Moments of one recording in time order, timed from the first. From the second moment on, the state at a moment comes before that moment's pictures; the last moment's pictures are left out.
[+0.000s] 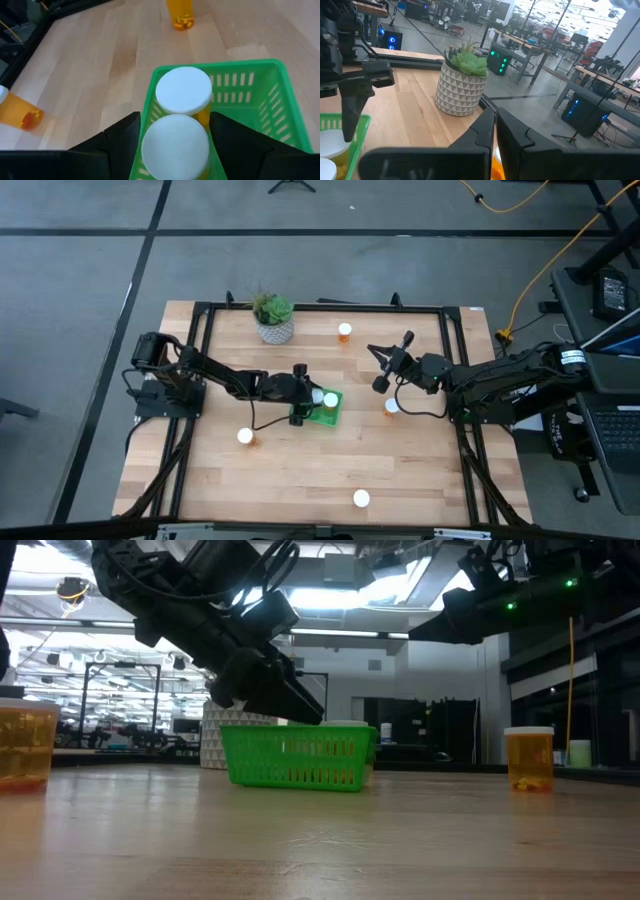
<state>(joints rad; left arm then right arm) -0.05 1.68 0.69 0.46 -0.19 0.22 -0.02 1.13 0.35 0.74 0.57 -0.27</state>
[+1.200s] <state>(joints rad) -0.40 0.88 0.69 -0.50 -0.44 -0.11 -0.01 1.13 0.35 0.68 0.52 -0.18</state>
